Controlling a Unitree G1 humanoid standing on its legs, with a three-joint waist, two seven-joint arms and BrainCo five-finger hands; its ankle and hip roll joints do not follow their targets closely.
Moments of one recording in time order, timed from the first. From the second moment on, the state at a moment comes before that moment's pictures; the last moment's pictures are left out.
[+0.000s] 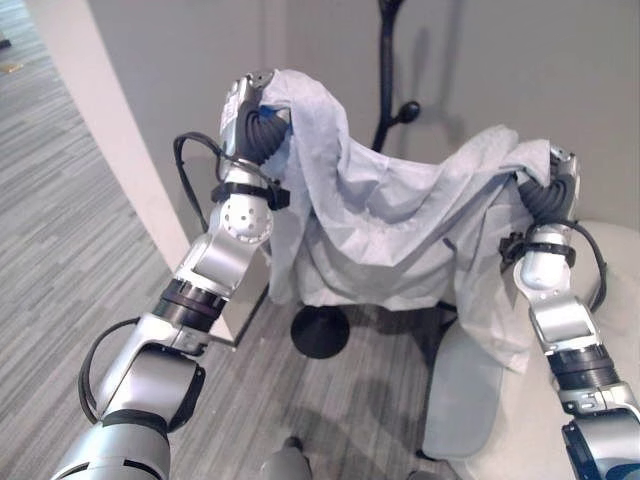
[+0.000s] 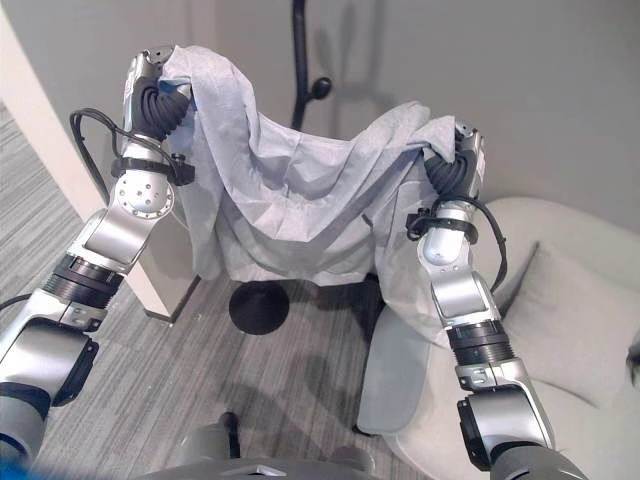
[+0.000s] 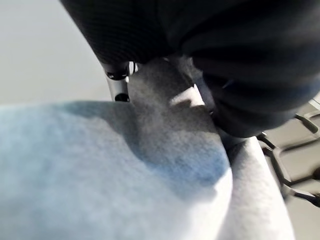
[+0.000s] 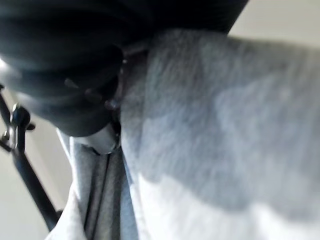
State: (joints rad) left arm -0.83 0.59 -0.34 0.29 0.14 -0.04 0.50; right arm -0.50 -0.47 0.08 0.14 -0.16 0.01 -0.55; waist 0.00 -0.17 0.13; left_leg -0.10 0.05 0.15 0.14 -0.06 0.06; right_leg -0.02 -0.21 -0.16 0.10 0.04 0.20
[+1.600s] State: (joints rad) left arm -0.78 0.51 -0.34 0.17 0.17 -0.06 0.50; right arm -0.53 -0.63 0.05 0.13 -0.19 0.00 -0.56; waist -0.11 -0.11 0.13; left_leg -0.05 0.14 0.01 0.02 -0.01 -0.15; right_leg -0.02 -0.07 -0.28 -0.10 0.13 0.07
